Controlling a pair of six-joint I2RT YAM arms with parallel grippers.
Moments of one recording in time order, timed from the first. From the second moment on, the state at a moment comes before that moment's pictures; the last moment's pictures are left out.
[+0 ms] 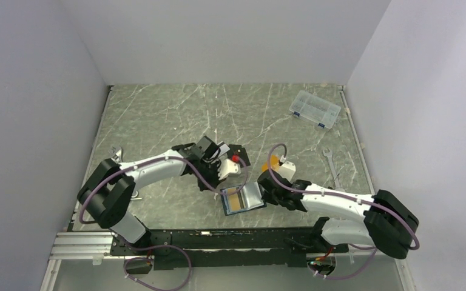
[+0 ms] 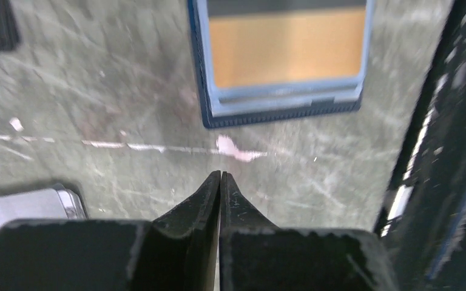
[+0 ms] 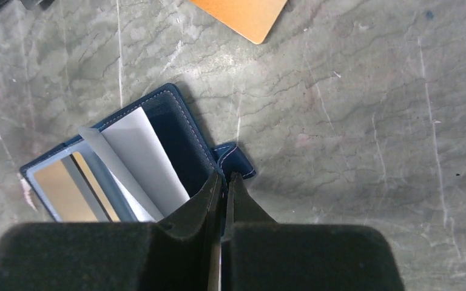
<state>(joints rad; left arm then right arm) -0.75 1.53 0.88 -0.53 0.39 0.64 0.93 1.22 0.48 -0.39 0.40 1.14</state>
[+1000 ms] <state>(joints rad) -0.58 1.88 1.00 -0.44 0.89 -0.08 0.87 1.09 0.42 -0.38 0.24 1.12</state>
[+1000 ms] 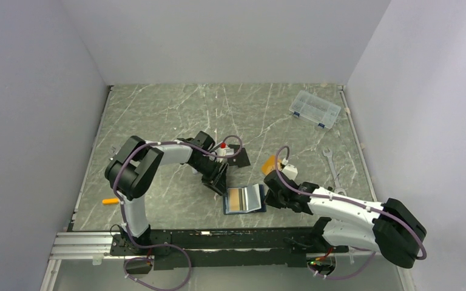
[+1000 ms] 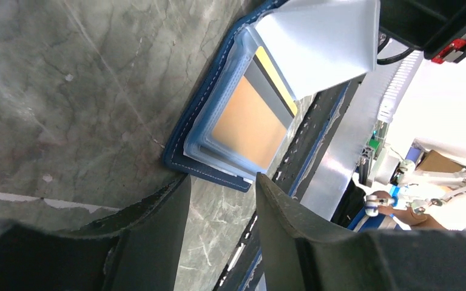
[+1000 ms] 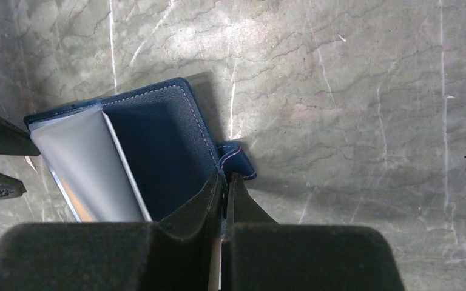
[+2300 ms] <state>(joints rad) -0.53 1.89 0.98 -0.26 0.88 -0.11 0.79 1.30 0.61 -0.03 -0.45 0.73</state>
